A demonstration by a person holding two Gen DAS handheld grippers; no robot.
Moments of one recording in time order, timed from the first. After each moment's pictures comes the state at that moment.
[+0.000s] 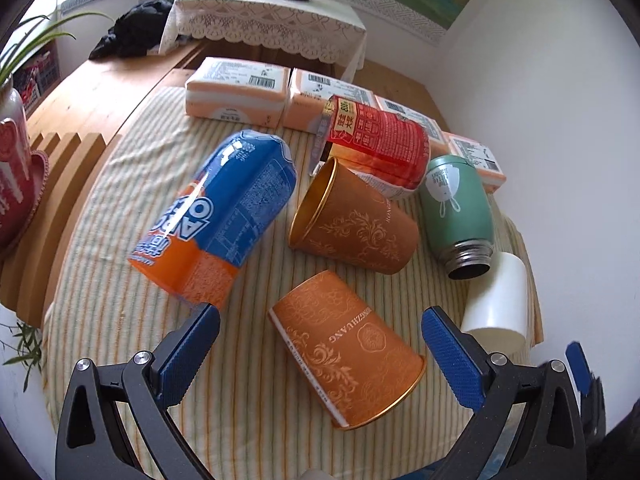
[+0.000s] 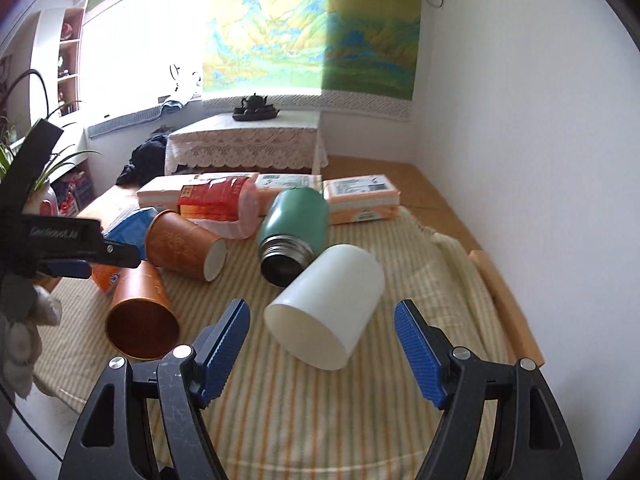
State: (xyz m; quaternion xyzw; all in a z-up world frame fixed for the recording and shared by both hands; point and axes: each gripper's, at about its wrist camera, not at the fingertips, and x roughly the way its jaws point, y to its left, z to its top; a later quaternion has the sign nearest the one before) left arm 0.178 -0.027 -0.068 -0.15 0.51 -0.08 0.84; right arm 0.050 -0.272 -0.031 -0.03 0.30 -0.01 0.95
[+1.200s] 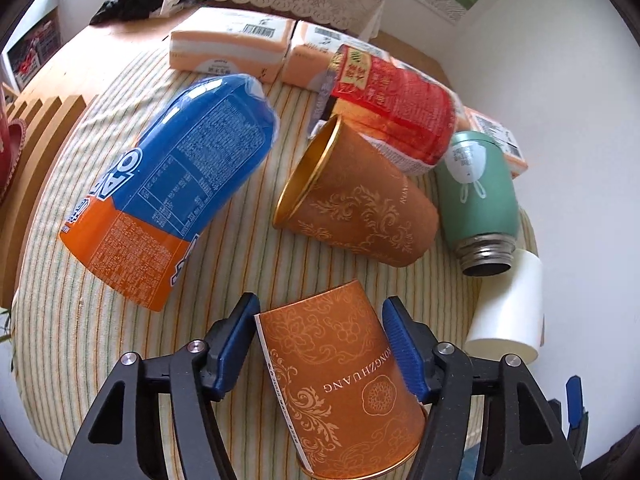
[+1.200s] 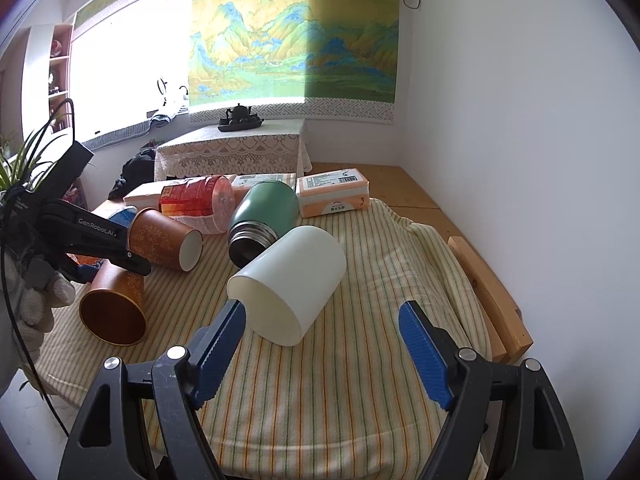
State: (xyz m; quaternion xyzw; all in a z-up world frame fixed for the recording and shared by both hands) left arm 0.203 -0.044 -0.101 -0.17 0.56 -0.08 0.81; right arm 0.029 -0.303 -0.043 0.00 0.29 -0.02 0.96
